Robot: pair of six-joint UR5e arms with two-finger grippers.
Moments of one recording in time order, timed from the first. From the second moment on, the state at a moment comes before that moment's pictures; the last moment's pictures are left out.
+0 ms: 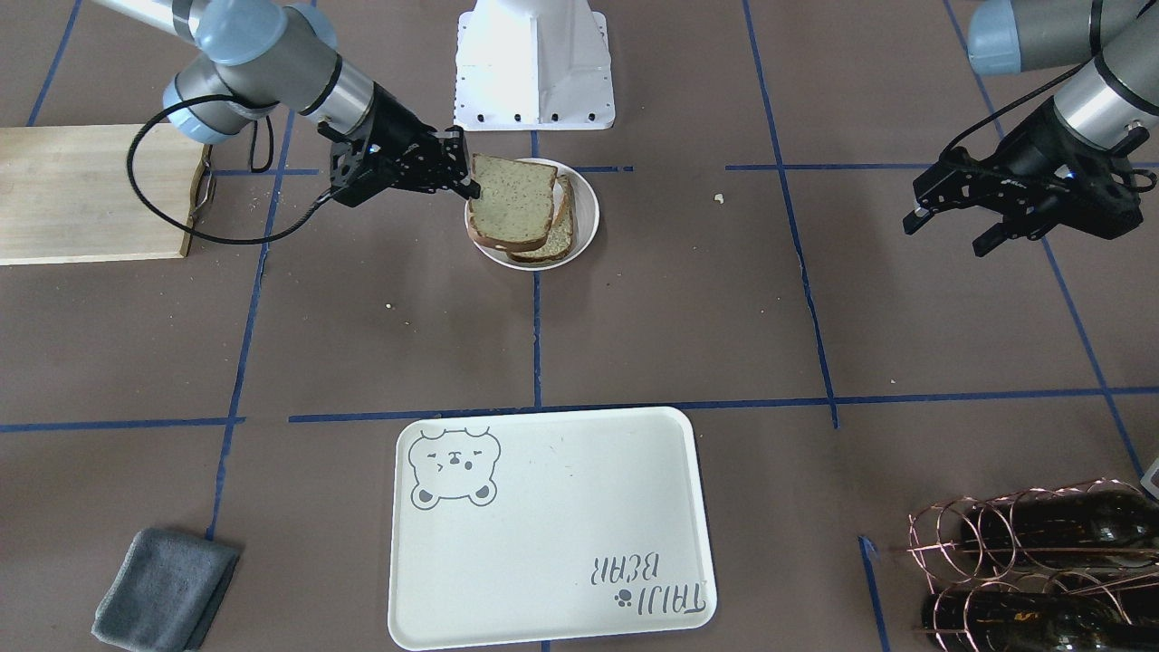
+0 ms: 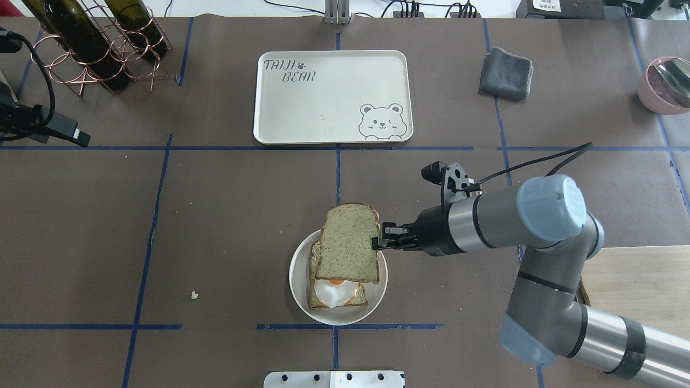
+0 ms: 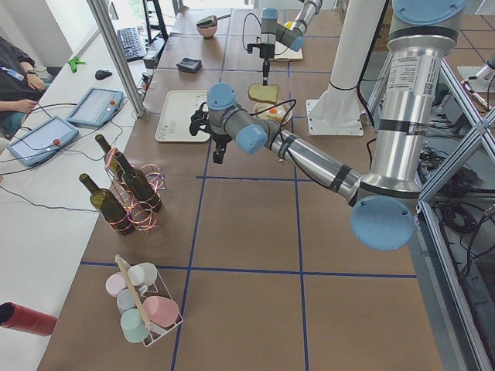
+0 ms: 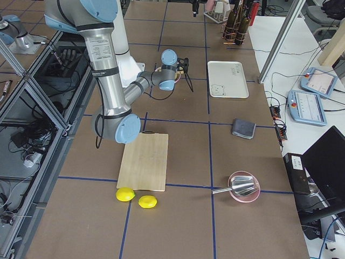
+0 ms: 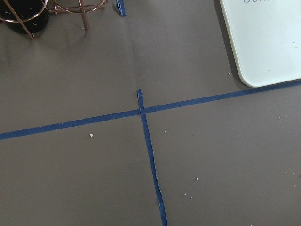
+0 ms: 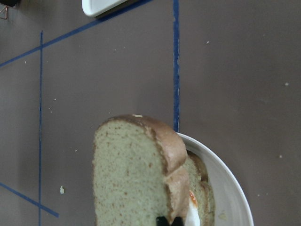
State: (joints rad) left arm -1.13 -1.68 -1.95 -1.83 -2.39 -0.63; right arm 0.43 -1.24 1.80 -0.71 1.94 1.52
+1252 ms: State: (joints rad) left arm -1.12 -1.69 -1.94 -1.83 -2.39 -0.66; right arm 0.36 -1.22 1.76 -0.74 1.88 1.52
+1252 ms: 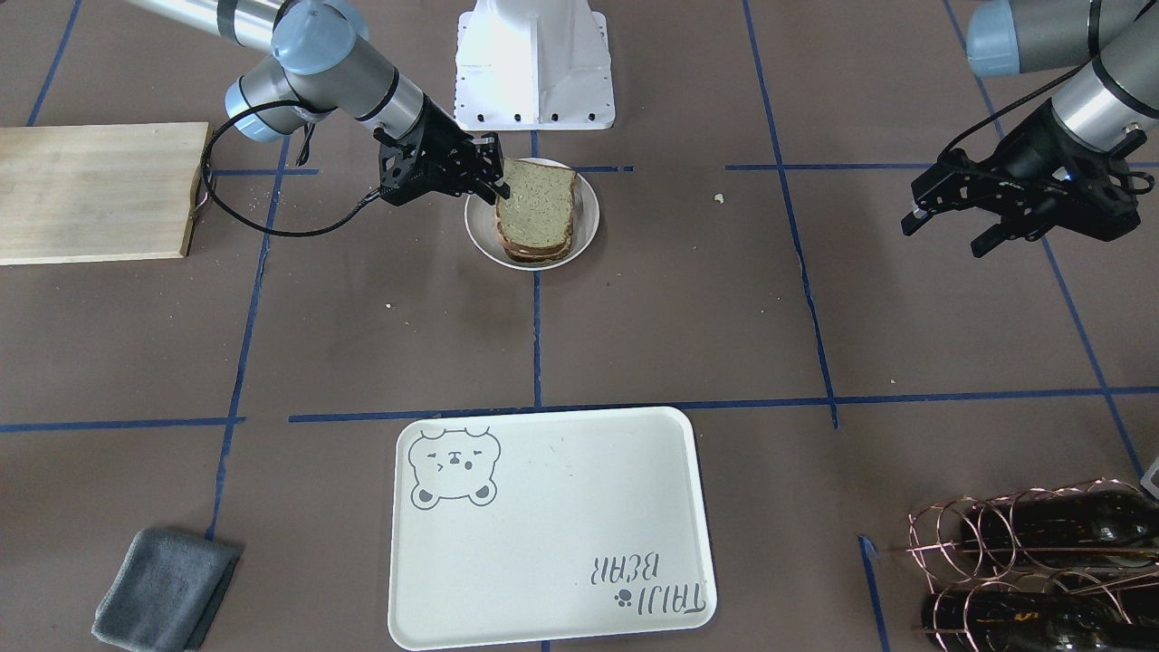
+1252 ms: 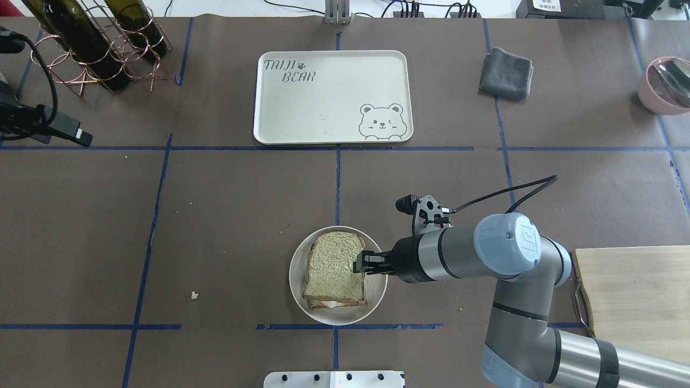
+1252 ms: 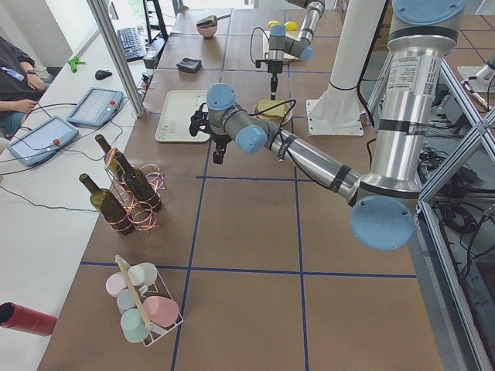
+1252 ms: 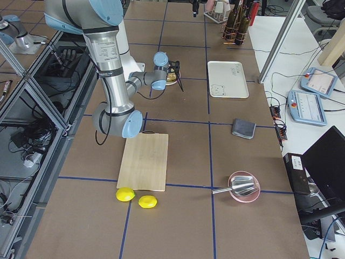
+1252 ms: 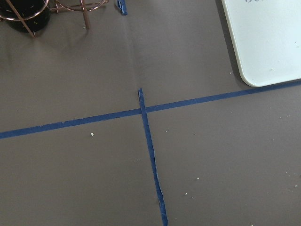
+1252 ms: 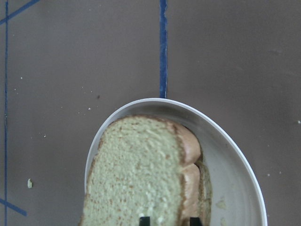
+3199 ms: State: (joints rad) left arm -0.38 -2.05 -1.79 -1.85 -1.89 -1.43; right arm 1.06 -1.36 1.85 -1.57 2.28 0.56
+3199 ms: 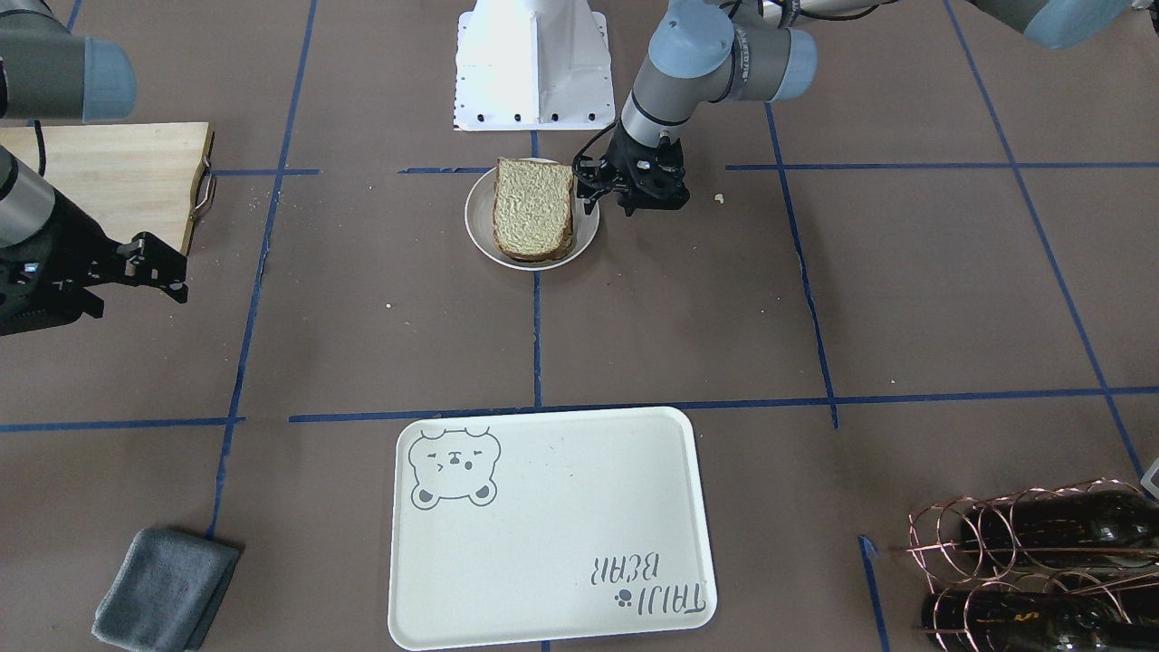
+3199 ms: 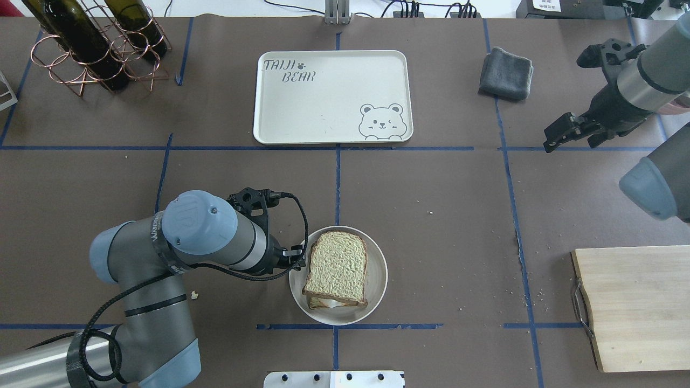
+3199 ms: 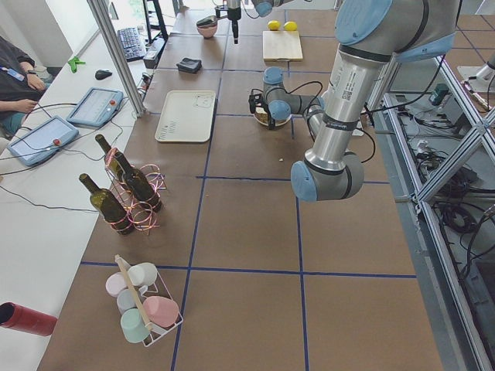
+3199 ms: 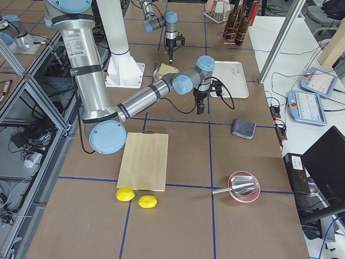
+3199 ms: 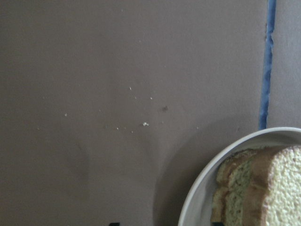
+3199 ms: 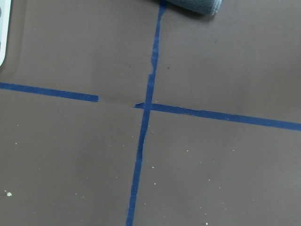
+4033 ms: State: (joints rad) left arm -0.32 -2.07 -1.75 -1.87 -1.89 -1.44; right arm 1.11 -1.40 1.85 -1.57 2.31 0.51
